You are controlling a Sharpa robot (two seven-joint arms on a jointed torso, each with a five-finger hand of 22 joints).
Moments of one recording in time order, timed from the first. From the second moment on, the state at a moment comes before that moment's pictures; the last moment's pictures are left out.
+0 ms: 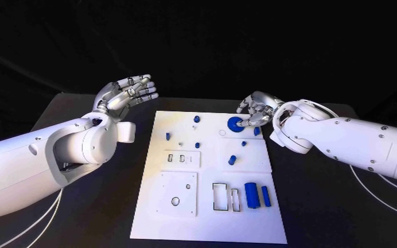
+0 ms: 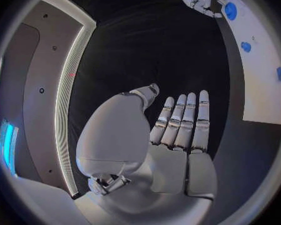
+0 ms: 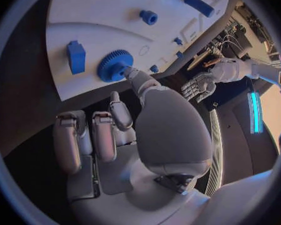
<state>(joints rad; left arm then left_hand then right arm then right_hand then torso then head) 1.21 -0.96 0.05 1.60 0.08 -0.43 0.49 1.38 -0.11 0.48 0.18 0.05 0.73 0.19 0.19 0.15 0.85 0.24 0.11 0.07 0.75 0.20 0.24 0.19 0.17 0.73 0.29 0.25 0.08 1.35 -0.77 -0.13 1.39 -1.15 -0.36 -0.22 1.32 -0.23 0.29 0.03 0.31 0.84 0.15 0.21 0.56 1.29 0.07 1.28 1.22 1.47 -0.01 1.51 1.31 0.03 1.47 0.09 1.54 1.31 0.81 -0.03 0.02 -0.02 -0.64</state>
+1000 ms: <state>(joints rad) 1.21 -0.96 0.05 1.60 0.08 -0.43 0.49 1.38 -0.12 0.48 0.18 0.05 0.73 0.19 0.19 0.15 0.85 0.24 0.11 0.07 0.75 0.20 0.24 0.19 0.17 0.73 0.29 0.25 0.08 1.34 -0.75 -0.13 1.37 -1.14 -0.32 -0.23 1.32 -0.22 0.32 0.05 0.31 0.84 0.16 0.22 0.56 1.31 0.07 1.31 1.24 1.47 -0.01 1.52 1.31 0.01 1.46 0.10 1.55 1.31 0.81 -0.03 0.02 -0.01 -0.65</state>
